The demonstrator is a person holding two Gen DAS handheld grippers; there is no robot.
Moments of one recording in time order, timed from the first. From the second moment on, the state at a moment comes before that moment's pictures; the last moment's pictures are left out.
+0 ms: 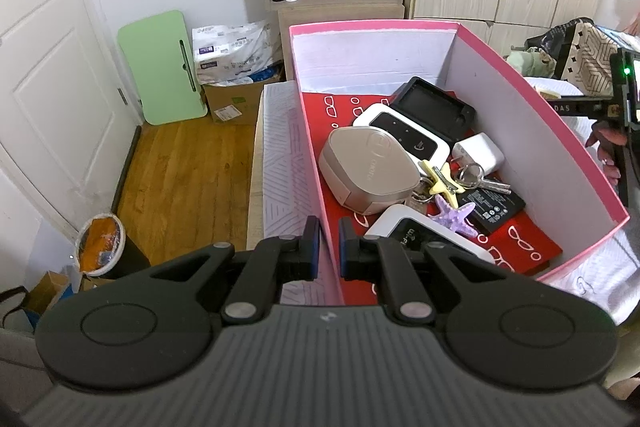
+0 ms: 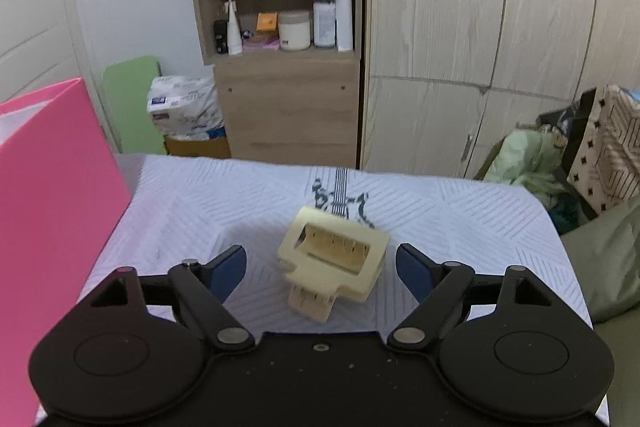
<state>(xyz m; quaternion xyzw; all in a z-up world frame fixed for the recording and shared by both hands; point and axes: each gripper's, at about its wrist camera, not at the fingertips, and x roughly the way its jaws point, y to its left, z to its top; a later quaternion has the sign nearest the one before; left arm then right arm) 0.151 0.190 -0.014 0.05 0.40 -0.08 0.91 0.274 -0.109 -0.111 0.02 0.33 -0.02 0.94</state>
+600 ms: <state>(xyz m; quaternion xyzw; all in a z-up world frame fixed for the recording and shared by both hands) 0.148 0.189 -0.014 0.04 0.40 -0.07 0.91 0.207 -0.085 -0.038 0.06 0.25 0.09 0.96</state>
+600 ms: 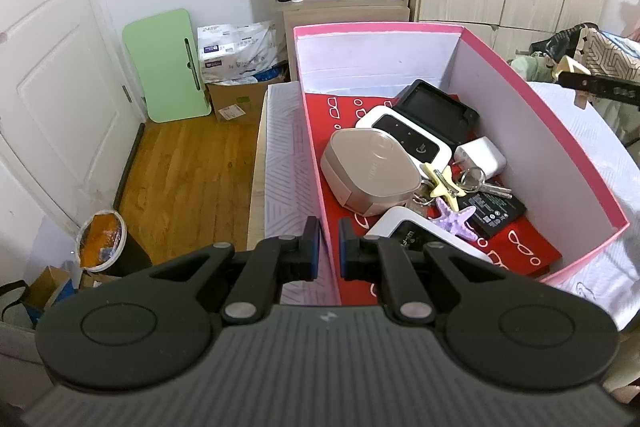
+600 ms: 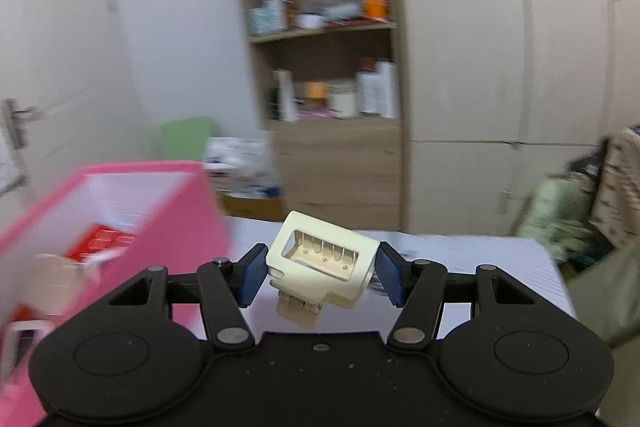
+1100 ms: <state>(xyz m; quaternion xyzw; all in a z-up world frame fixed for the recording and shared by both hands) 0.149 0.188 -0.013 0.05 0.40 -0.07 0.91 0.260 0.014 -0.002 0.17 0.34 0.31 0.87</state>
